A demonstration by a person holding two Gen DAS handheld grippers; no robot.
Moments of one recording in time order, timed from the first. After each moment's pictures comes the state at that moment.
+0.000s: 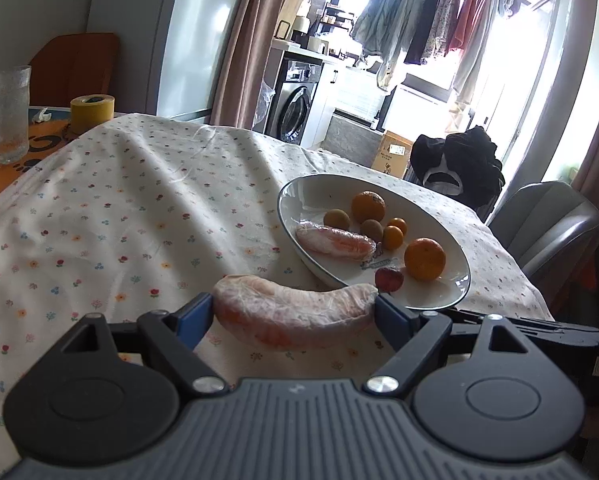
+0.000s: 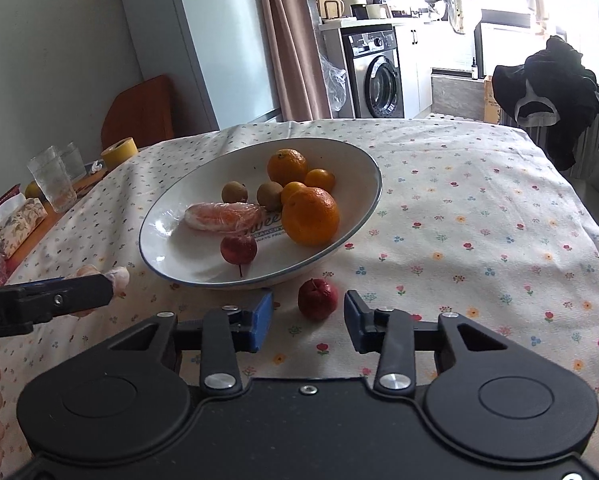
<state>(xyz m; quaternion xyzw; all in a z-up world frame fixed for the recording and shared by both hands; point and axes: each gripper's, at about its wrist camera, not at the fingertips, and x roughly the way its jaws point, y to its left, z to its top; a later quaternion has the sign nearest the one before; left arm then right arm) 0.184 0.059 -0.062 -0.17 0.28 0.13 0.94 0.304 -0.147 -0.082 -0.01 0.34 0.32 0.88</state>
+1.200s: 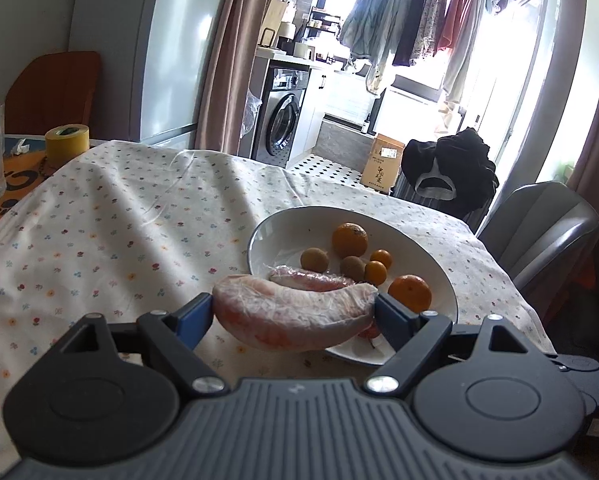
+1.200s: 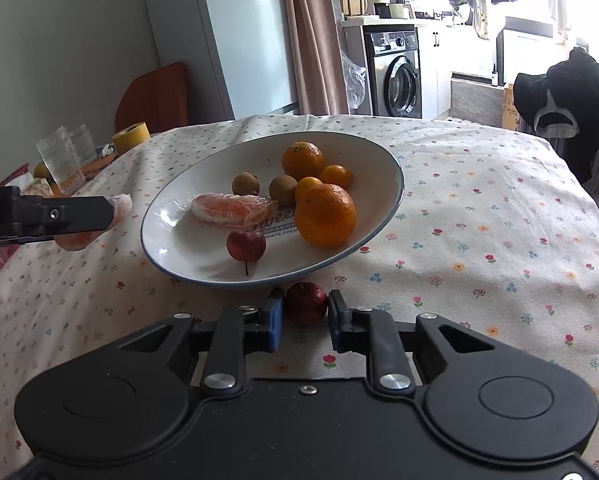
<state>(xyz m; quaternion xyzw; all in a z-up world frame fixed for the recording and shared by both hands) 0.222 0.055 -0.038 -0.15 0.27 0.11 0.94 0.309 -0.139 -0.085 -0.03 0.33 0.35 0.88</state>
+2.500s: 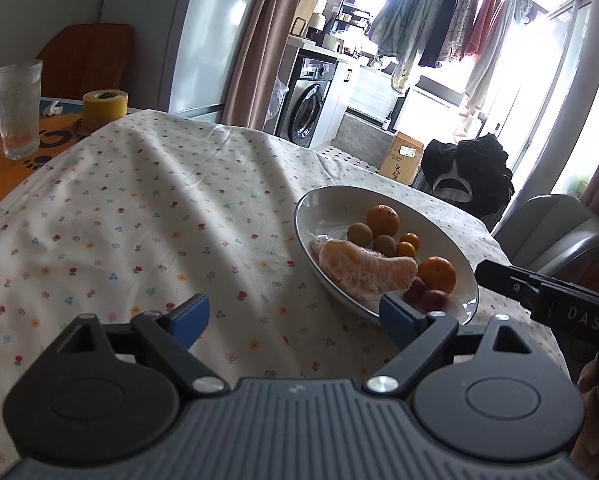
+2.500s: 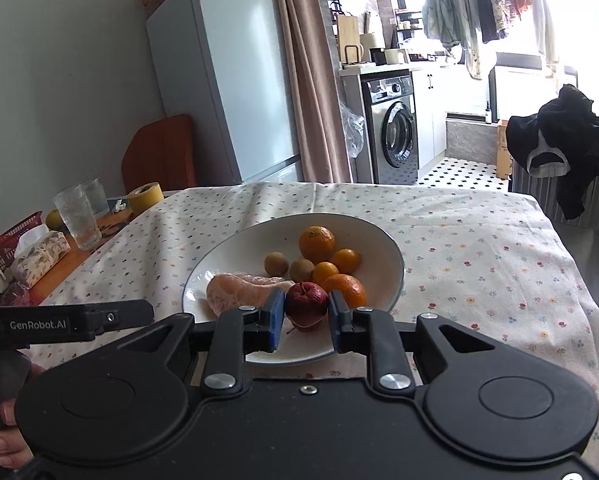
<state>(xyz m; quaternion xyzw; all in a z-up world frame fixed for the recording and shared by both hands) 0.187 0.078 -0.053 -0.19 0.28 0.14 0.93 0.297 -0.139 -0.031 -0.01 0.27 0.35 0.90</state>
